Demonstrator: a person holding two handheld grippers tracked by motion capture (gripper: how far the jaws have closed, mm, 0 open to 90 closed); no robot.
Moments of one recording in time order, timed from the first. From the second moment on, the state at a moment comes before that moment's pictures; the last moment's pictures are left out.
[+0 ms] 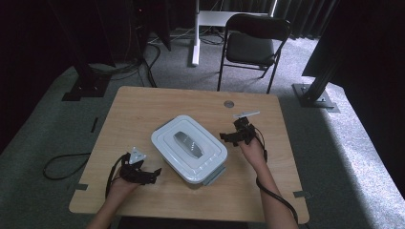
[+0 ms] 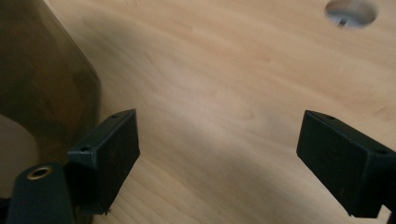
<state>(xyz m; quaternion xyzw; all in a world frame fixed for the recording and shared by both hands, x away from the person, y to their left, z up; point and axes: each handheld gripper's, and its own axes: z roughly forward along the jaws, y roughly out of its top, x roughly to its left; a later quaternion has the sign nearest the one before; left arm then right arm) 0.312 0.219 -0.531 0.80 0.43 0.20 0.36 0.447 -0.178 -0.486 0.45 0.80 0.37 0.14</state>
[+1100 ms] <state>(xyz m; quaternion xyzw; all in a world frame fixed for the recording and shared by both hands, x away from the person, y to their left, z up) 0.336 0.189 -0.521 0.81 0.41 0.21 0.36 0.392 -0.167 -0.530 0.39 0.82 0.41 0.07</state>
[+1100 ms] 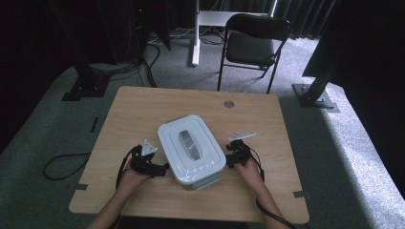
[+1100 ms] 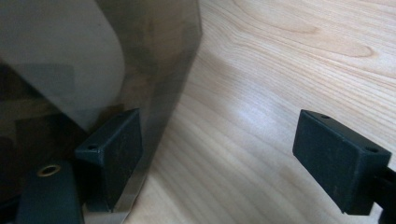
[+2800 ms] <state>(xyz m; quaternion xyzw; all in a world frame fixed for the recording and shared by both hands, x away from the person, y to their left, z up) 0.347 0.218 -0.525 0.81 0.40 0.21 0.39 0.355 -0.173 -0.539 0.40 0.79 0.44 0.12</state>
